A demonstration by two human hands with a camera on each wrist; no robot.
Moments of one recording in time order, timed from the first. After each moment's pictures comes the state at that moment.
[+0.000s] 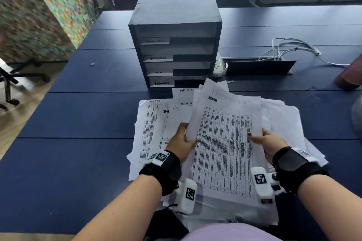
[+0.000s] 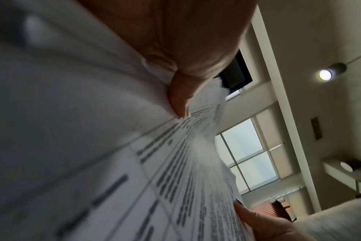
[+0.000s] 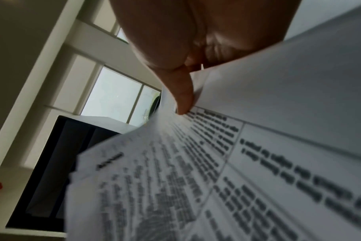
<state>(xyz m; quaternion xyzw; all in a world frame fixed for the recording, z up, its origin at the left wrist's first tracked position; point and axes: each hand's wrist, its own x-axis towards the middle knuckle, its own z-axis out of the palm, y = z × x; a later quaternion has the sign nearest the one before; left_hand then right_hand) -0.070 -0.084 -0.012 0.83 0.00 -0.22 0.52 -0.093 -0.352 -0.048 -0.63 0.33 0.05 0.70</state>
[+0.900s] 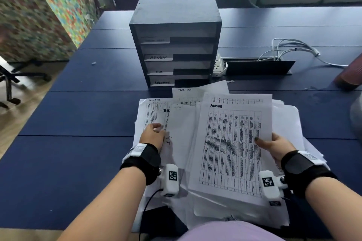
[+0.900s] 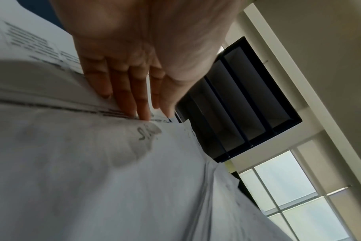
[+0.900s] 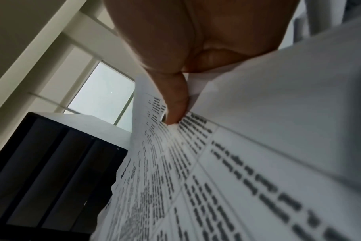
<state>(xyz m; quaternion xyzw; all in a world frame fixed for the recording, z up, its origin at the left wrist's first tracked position) -0.033 -0.029 -0.042 0.86 0.19 -0.11 0.46 -0.113 -0.371 -0.047 -0.68 0.32 0.04 0.65</state>
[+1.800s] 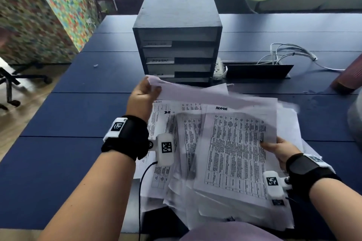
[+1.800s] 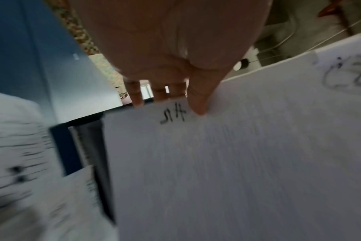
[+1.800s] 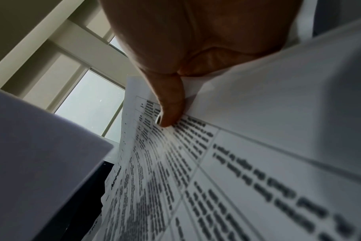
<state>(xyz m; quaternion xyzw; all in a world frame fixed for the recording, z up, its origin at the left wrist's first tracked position) -0.010 -0.028 0.080 0.67 -0.08 0.04 0.74 -0.115 -0.389 -0.057 -0.67 0.36 0.03 0.65</state>
